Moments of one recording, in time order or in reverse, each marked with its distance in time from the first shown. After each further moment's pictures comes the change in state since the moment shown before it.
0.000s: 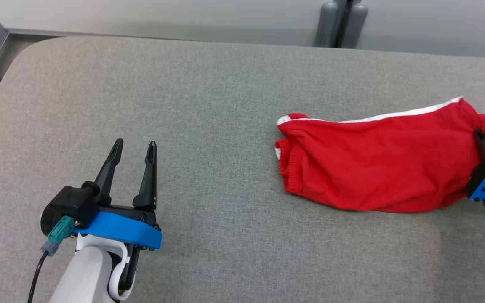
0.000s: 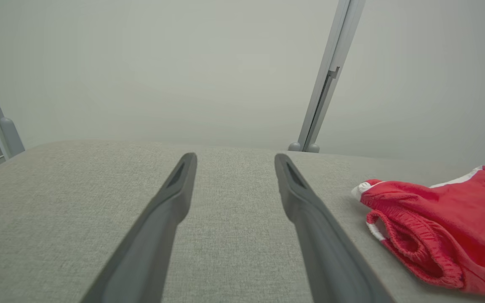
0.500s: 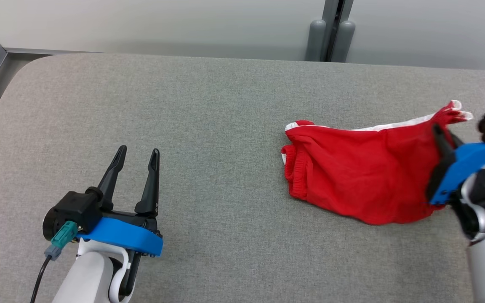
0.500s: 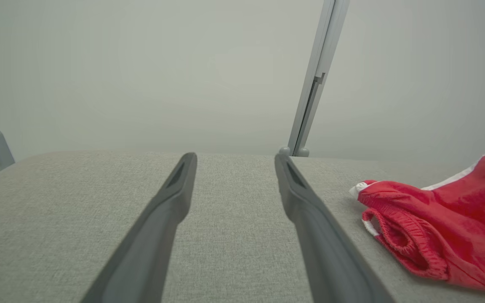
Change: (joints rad) left arm 0.023 0.011 -0.017 0.000 0.000 0.000 0.000; right arm 0.083 0.100 0.016 -0.263 -0.118 0.000 0.098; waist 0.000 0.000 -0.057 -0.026
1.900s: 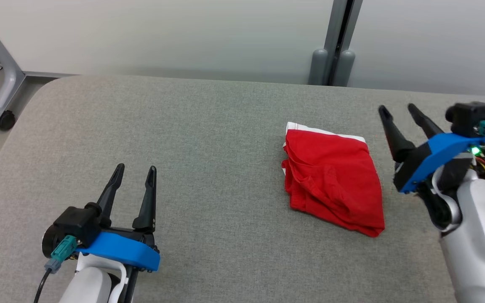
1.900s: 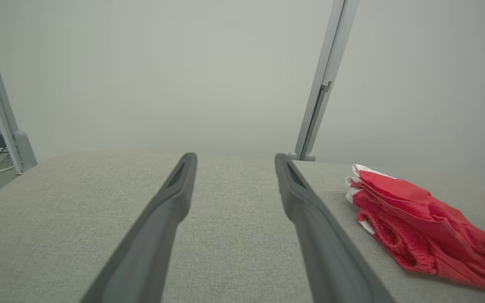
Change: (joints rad) left arm 0.051 0.009 0.008 0.012 -0.007 0.000 0.000; right arm -0.109 0.031 0.235 0.100 0.207 0.000 -0.170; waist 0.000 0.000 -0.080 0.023
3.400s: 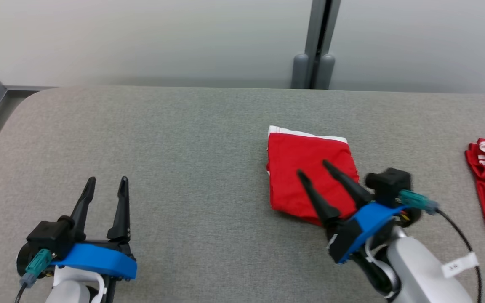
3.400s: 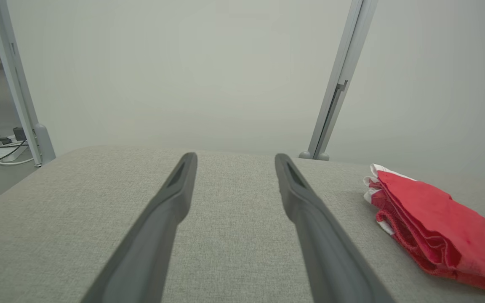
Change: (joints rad) left arm 0.049 0.008 0.091 0.006 0.014 0.000 0.000; right arm 0.171 0.015 0.374 -0.092 0.111 0.000 -0.185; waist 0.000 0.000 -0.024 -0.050
